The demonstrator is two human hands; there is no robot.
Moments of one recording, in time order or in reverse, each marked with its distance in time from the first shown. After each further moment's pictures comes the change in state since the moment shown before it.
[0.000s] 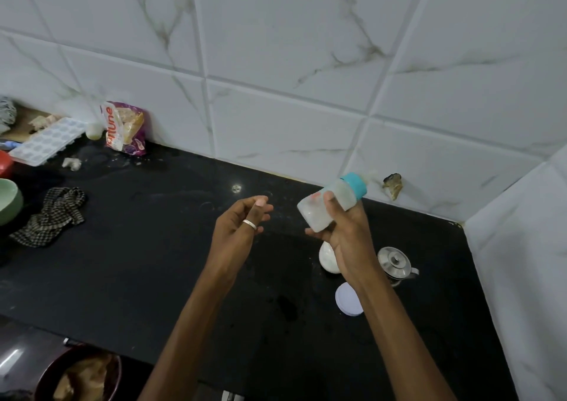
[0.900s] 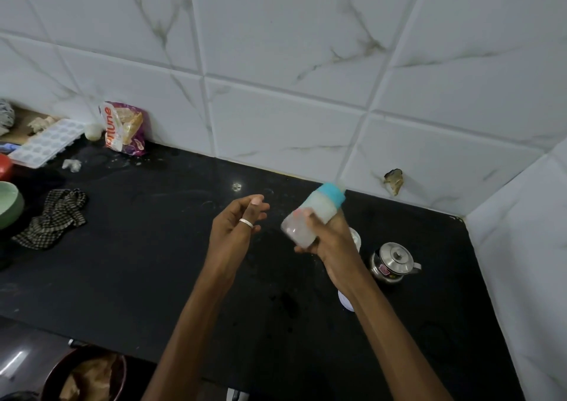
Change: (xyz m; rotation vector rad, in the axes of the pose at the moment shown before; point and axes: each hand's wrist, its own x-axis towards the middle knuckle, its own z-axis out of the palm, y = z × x) left_hand -0.001 0.000 -0.007 -0.010 0.021 0.001; right_hand -0.008 0.026 0.008 -0.047 -0.083 0.098
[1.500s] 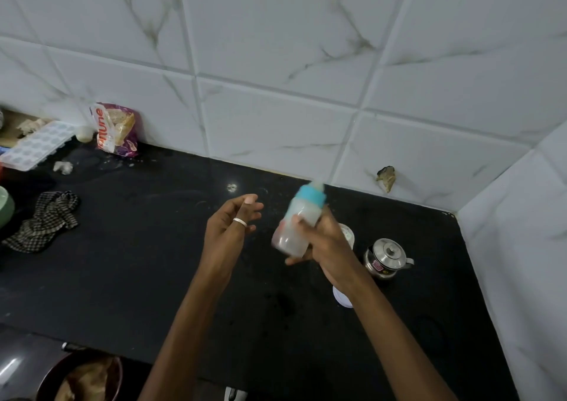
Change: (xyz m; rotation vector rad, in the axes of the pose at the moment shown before) left_hand -0.001 -0.005 0.000 -0.040 -0.009 -0.008; right_hand -0.007 0.000 -0.007 -0.024 -0.114 0.020
